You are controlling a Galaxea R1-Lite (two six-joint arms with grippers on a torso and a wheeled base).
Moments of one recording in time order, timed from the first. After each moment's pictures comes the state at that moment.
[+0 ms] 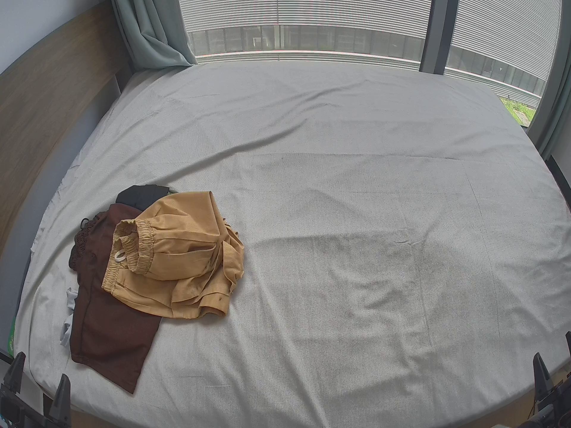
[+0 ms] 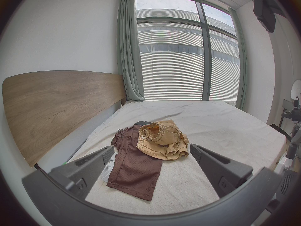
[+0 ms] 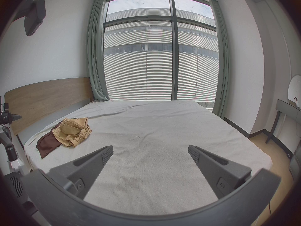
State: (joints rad) left arm 0.00 0.02 -0.02 0.00 0.02 0.01; right arm -0.01 0.02 -0.02 0.00 0.01 -0.01
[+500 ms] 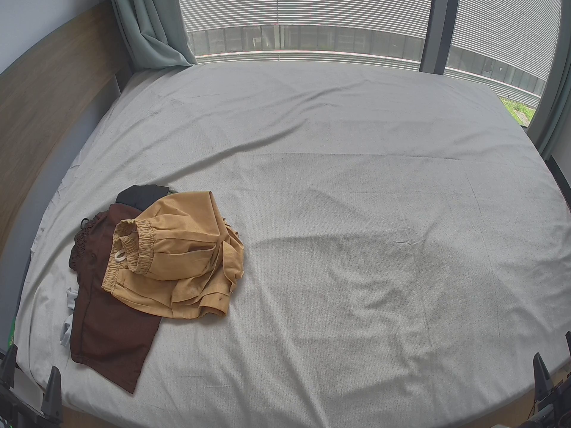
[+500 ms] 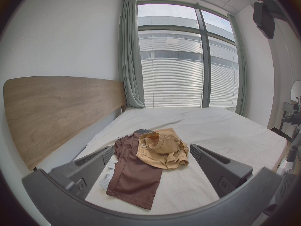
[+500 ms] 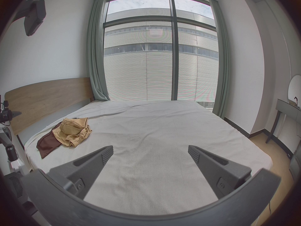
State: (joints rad) left arm 0.00 0.02 -0.02 -0.07 0.03 0.00; right arm -0.01 0.02 -0.02 0.00 0.01 -0.01
